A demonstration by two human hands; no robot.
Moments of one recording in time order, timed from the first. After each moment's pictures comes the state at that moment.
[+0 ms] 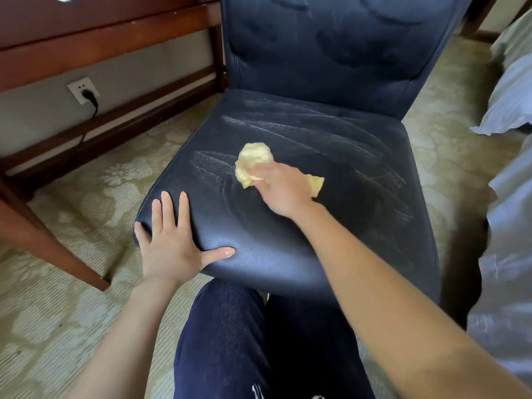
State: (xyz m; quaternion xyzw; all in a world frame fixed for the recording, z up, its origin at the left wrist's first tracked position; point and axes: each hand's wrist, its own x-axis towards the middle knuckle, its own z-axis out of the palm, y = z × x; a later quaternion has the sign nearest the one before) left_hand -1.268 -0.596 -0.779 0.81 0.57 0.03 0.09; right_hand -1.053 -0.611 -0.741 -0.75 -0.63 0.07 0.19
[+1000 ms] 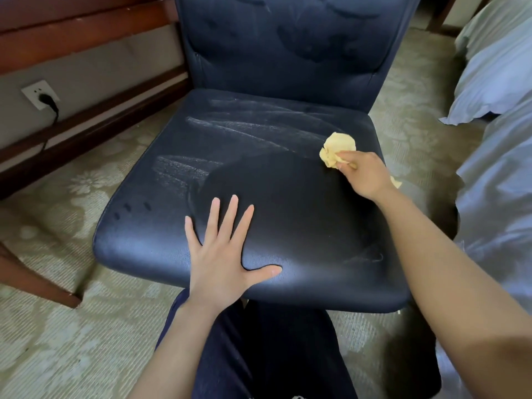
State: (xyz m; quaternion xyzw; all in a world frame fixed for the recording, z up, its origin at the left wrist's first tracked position) left_hand -1.183 -0.653 -0.791 0.92 0.38 0.13 0.03; right_hand -0.874 -0.682 -0.748 -0.86 -0.46 0.06 0.21
